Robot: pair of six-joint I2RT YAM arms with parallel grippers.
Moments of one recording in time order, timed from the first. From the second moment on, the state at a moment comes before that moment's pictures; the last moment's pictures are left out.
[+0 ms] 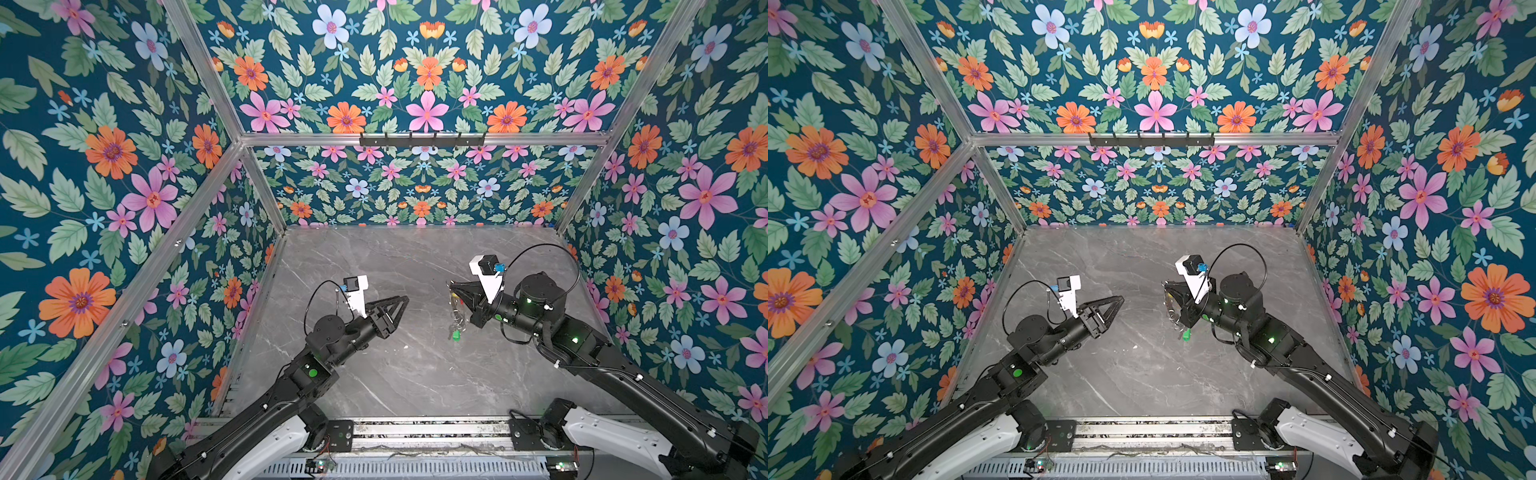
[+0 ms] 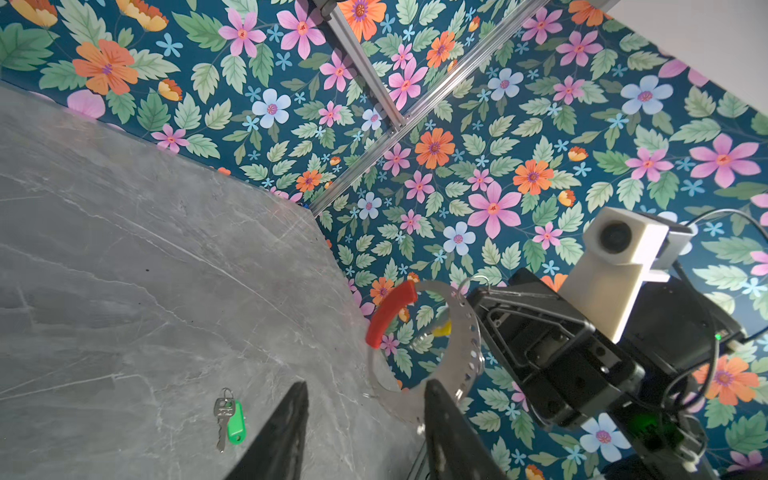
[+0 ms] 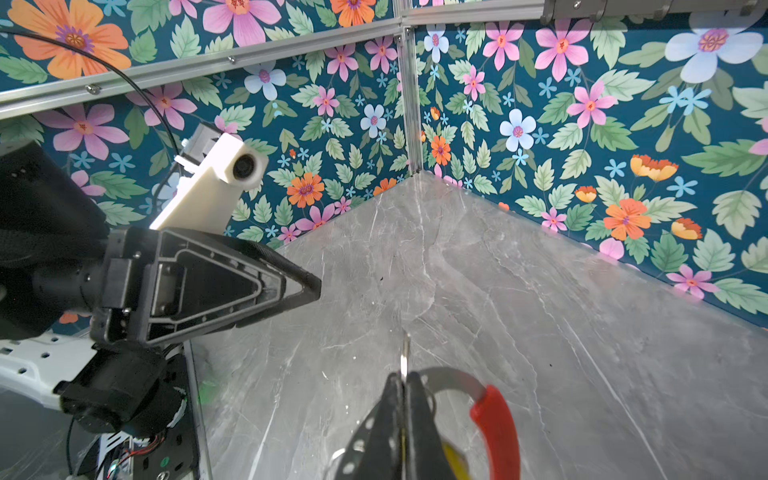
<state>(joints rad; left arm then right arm) -0.77 0.73 0.51 0.28 0.13 -0.83 0.72 0.95 0.96 -0.21 -0.22 0.08</state>
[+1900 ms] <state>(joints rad) -0.77 0.95 0.63 0.46 0.72 -0.59 0.64 1.06 1.05 -0.38 -0.89 0.05</state>
